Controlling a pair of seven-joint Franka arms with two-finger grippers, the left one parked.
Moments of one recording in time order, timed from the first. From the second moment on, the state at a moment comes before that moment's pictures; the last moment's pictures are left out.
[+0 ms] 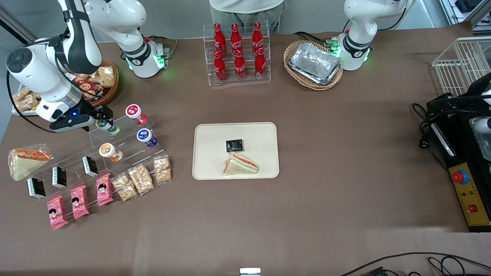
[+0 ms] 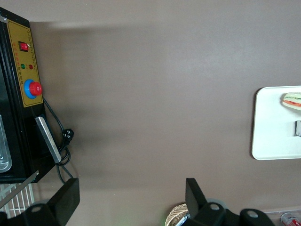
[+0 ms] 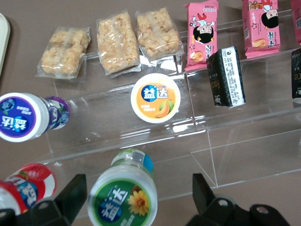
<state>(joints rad) -0.05 -0.30 -0.06 -2.55 0.02 2.34 -0.35</state>
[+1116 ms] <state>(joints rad) -0.05 -0.28 -0.06 -2.53 0.02 2.36 -0.32</state>
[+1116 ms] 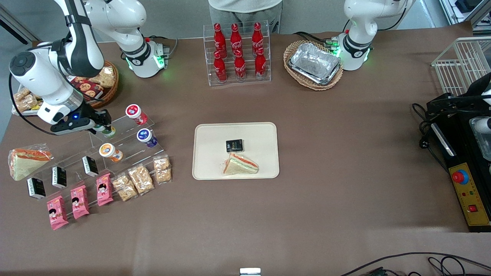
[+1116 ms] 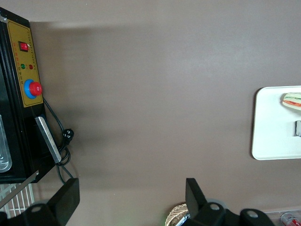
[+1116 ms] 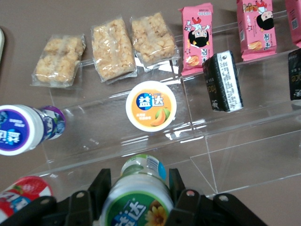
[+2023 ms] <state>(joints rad) 0.01 -0.13 -0.04 -1.77 0.03 1.63 -0.18</state>
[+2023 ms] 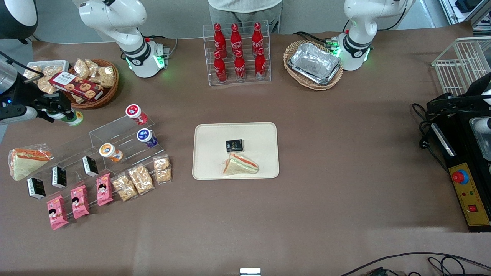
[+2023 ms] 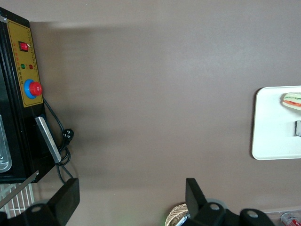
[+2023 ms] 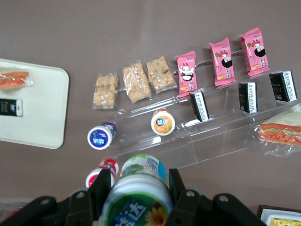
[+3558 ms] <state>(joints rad) 0.61 0.15 -0.04 -2.27 -0.01 2.54 1.01</state>
